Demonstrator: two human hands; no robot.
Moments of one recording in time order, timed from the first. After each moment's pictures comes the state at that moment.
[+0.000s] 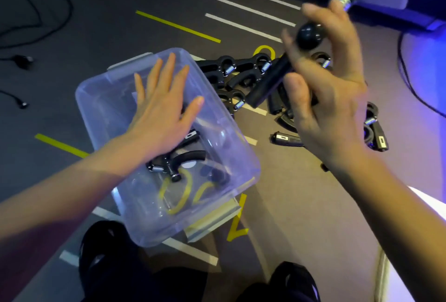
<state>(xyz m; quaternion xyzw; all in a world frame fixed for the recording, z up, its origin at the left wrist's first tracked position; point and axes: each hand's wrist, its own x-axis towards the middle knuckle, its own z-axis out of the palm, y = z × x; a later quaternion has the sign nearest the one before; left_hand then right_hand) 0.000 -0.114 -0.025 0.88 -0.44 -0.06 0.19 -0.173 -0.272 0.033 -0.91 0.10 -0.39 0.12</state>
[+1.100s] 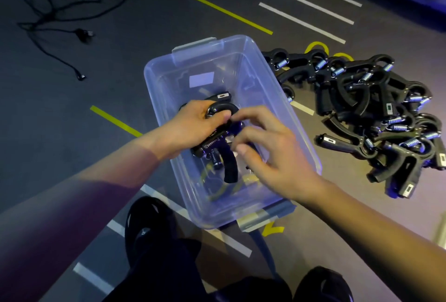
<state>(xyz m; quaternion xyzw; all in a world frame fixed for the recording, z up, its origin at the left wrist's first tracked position) 0.014 -0.054 -0.032 0.74 -0.22 -0.42 0.47 -0.125 -0.166 -0.027 -0.90 0.03 -0.09 0.42</state>
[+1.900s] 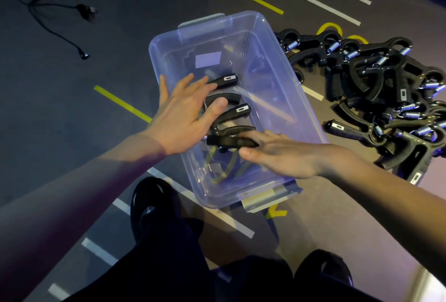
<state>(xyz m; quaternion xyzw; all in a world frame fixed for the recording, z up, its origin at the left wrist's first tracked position) 0.014 -0.017 -0.051 0.87 -0.42 -0.16 0.20 -0.124 -0.178 -0.038 -0.84 0.06 0.41 0.36</state>
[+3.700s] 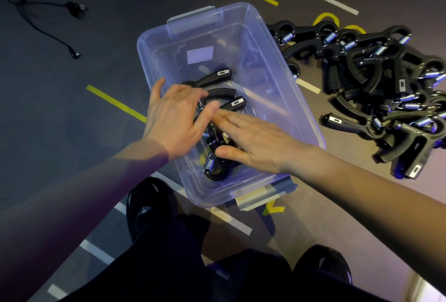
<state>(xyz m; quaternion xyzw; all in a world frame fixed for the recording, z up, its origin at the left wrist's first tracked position) 0.003 -0.023 -0.064 0.90 -0.42 -0.05 0.13 -0.109 -0.167 -0.064 -0.95 -0.05 0.21 0.24</state>
